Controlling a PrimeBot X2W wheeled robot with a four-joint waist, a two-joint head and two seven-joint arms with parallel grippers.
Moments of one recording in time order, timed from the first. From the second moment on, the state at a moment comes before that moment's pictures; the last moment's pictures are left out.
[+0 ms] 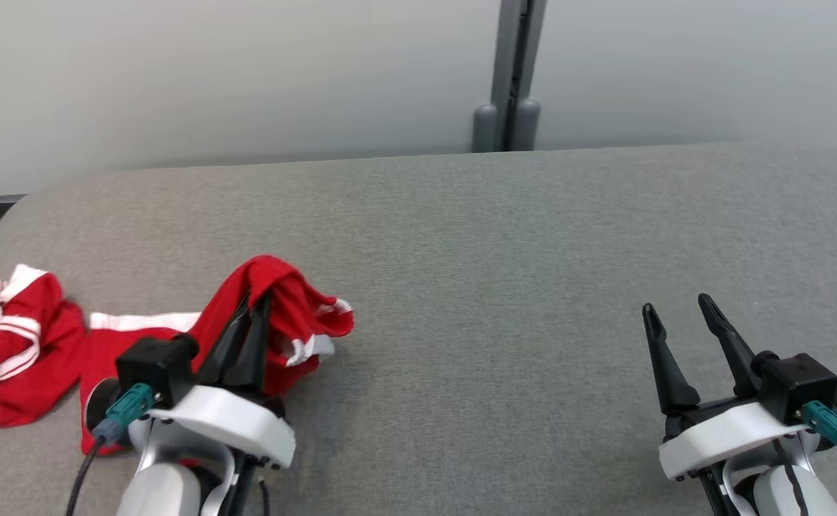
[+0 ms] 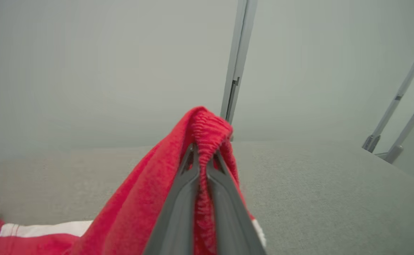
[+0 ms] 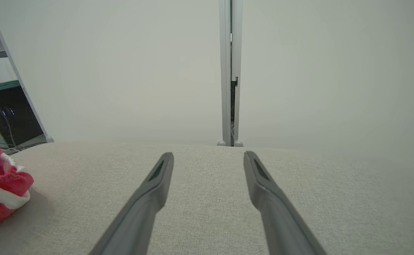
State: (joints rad) left arm -0.09 0.06 -0.10 0.05 -0.27 -0.06 0.00; right arm -0.14 -0.08 0.08 0.24 0.17 0.13 -0.21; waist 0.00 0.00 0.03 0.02
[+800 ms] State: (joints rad) left arm -0.57 0.05 -0.67 0.48 -0.48 -0.08 0.07; right arm -0.24 -0.06 0.09 0.28 0.23 0.13 -0.25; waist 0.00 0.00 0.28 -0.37
